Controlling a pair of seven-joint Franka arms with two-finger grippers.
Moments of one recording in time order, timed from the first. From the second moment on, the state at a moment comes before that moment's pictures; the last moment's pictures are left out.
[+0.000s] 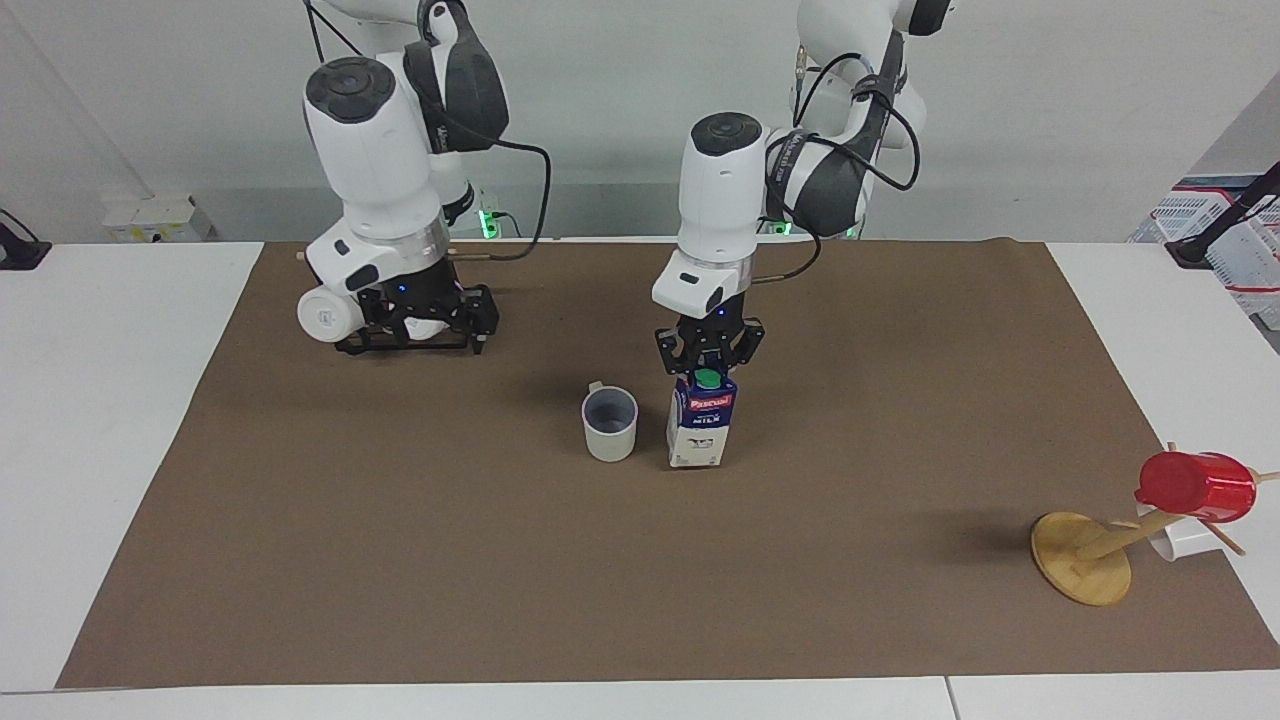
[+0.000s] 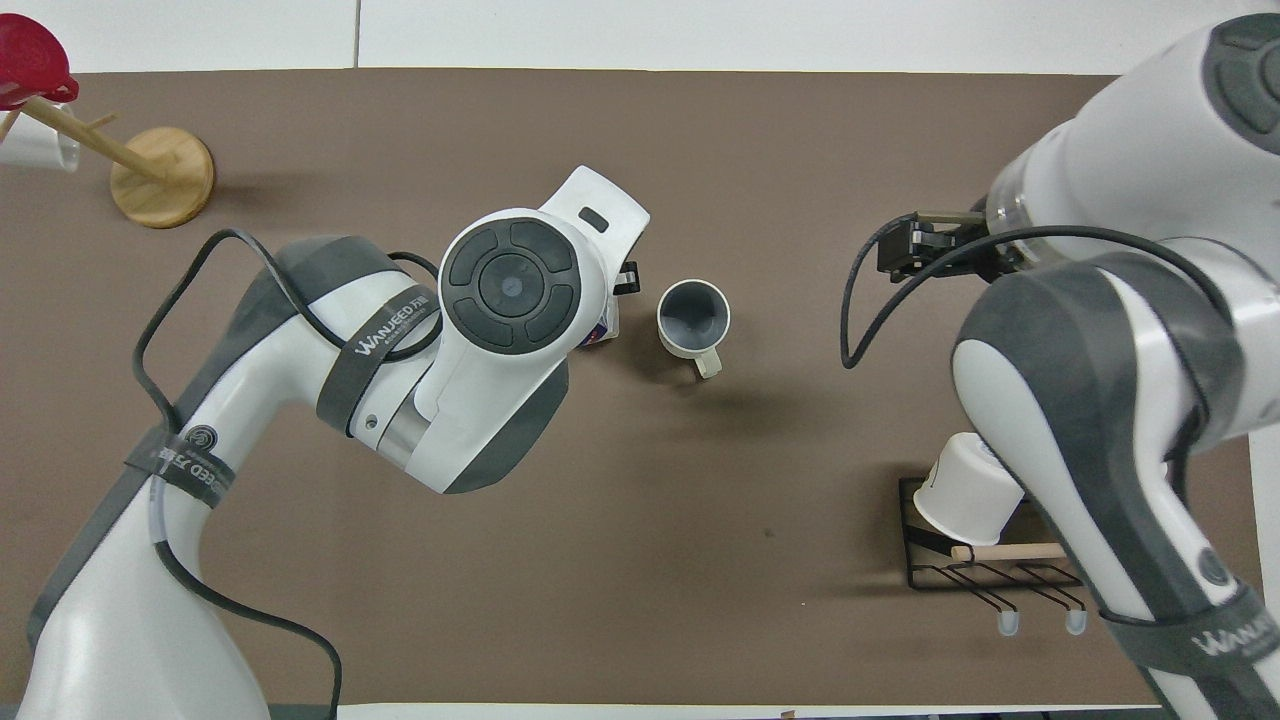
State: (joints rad) left arm -0.61 0.25 -0.05 -1.68 0.17 2.12 -0.79; right arm 0.29 0.07 -0.09 -1.65 -0.02 1.70 0.36
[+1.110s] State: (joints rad) left arm -0.66 0.26 -0.05 -1.69 0.17 2.12 -0.88; right arm 0.00 -0.07 -0.08 -1.60 -0.02 1.45 0.04
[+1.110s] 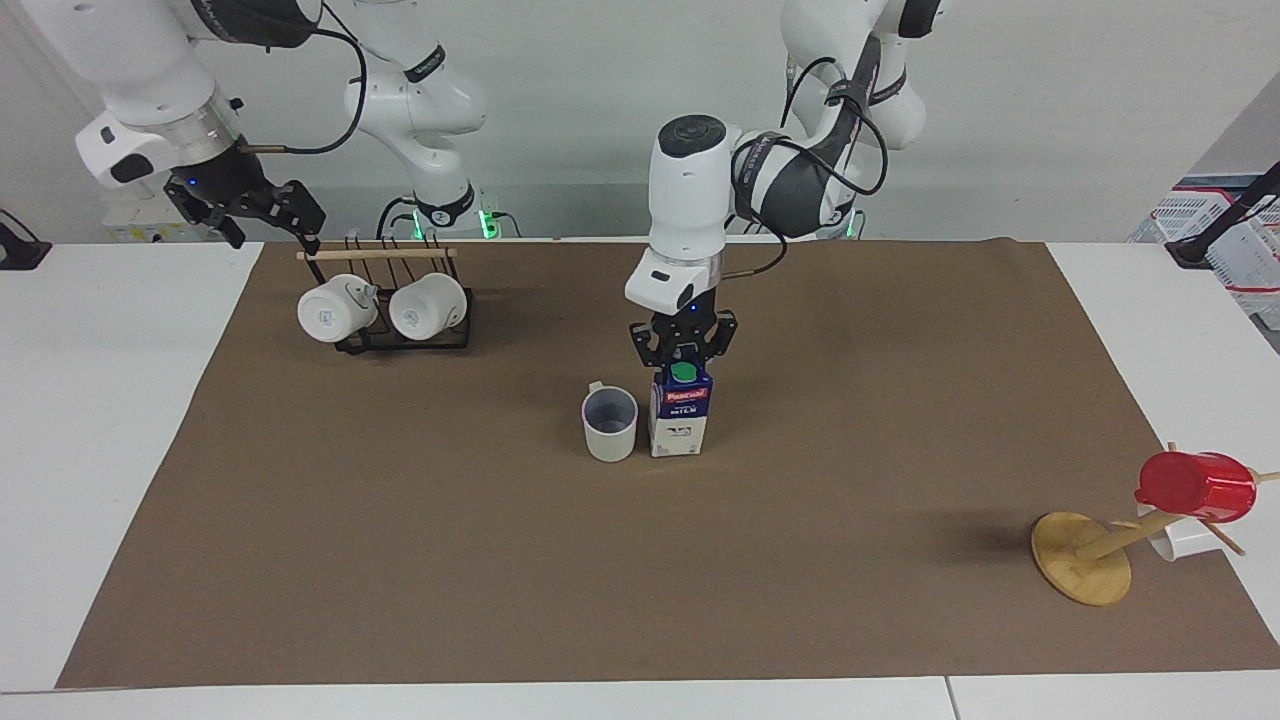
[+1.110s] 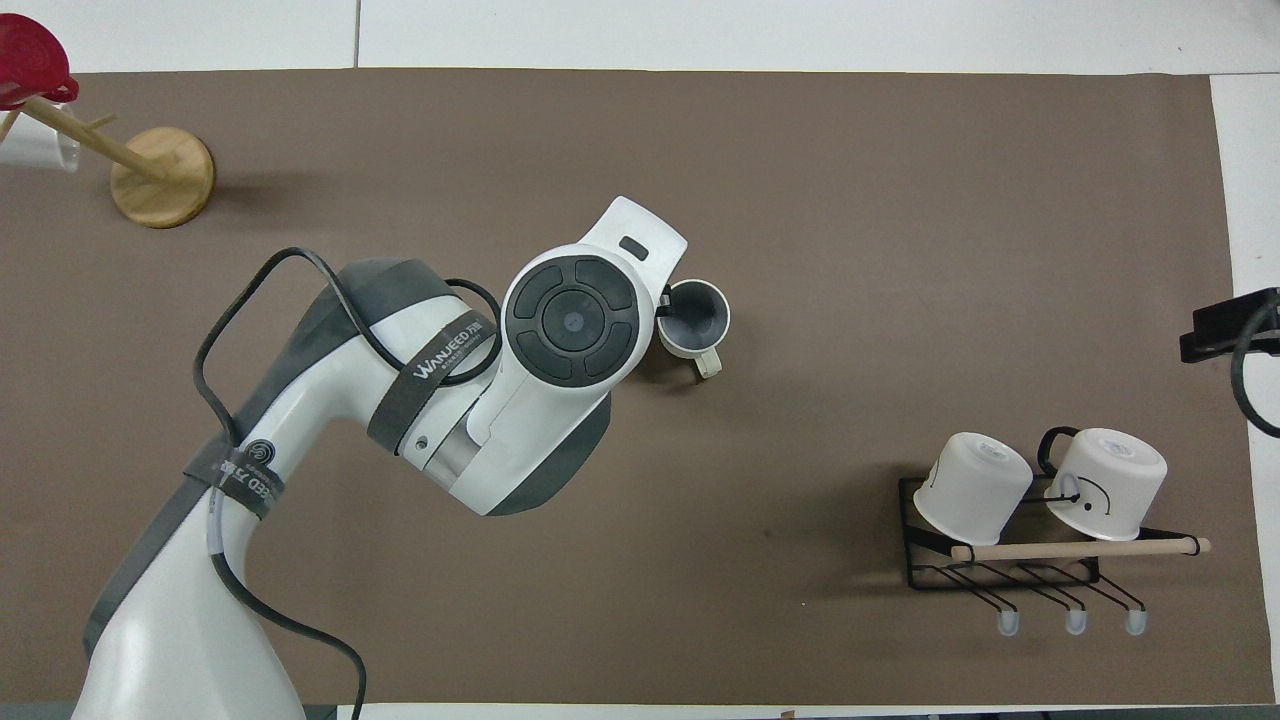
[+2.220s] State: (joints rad) left arm -0.37 0.05 -0.02 -1.68 0.08 1.87 -0.40; right arm 0.04 -0.01 -0.07 -1.54 -0.02 1.44 0.04
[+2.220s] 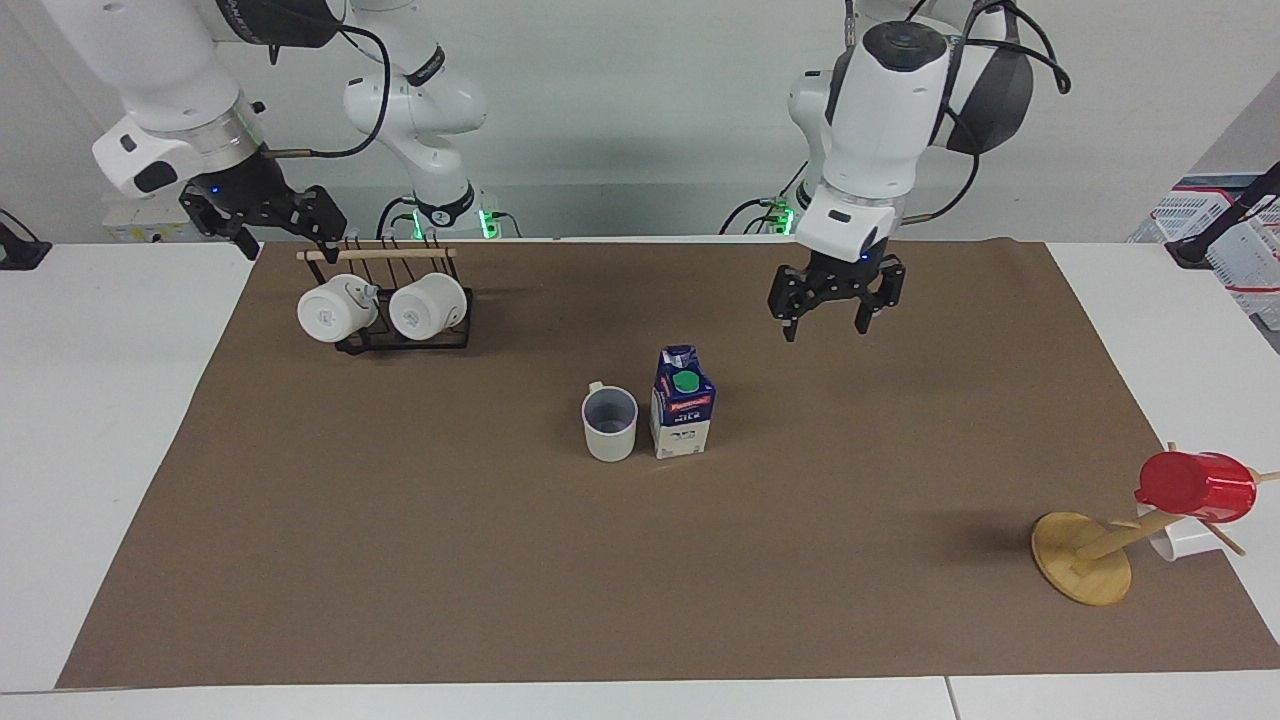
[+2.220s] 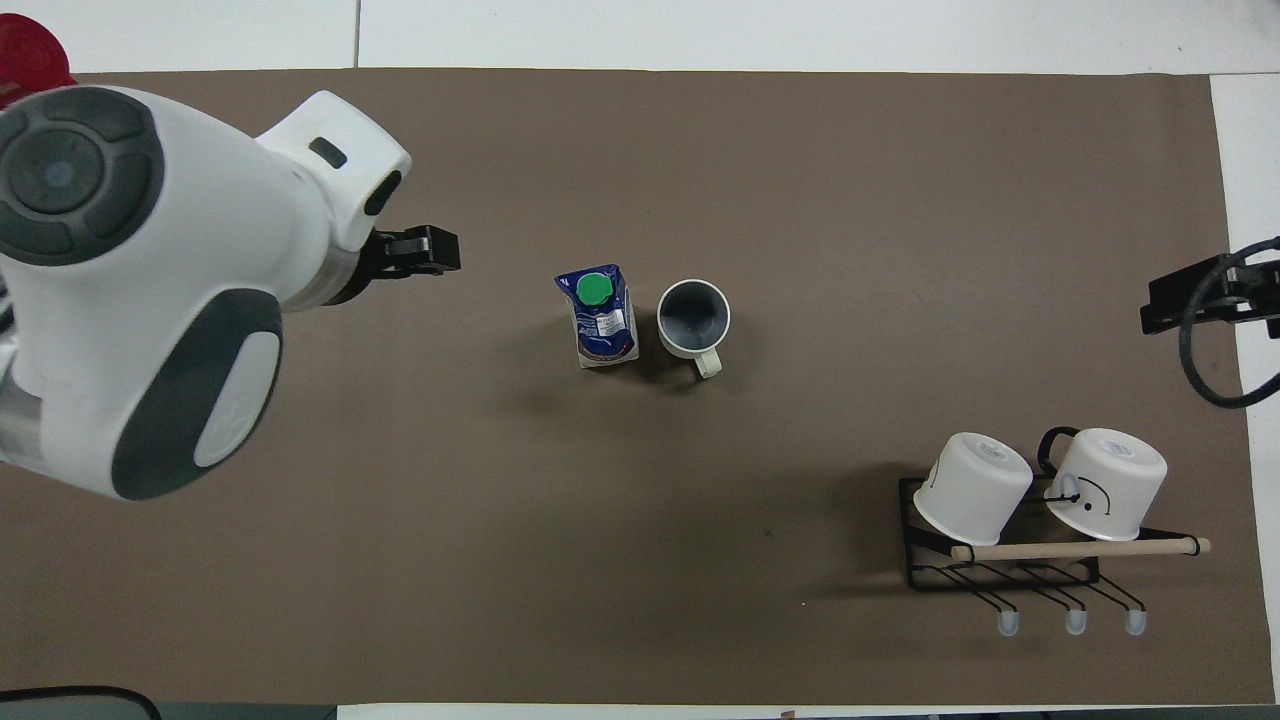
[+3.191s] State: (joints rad) left arm -0.10 0.02 -0.02 -1.55 -0.04 1.62 -0.04; right arm 0.04 -0.02 -0.07 -1.56 -0.02 1.44 0.04
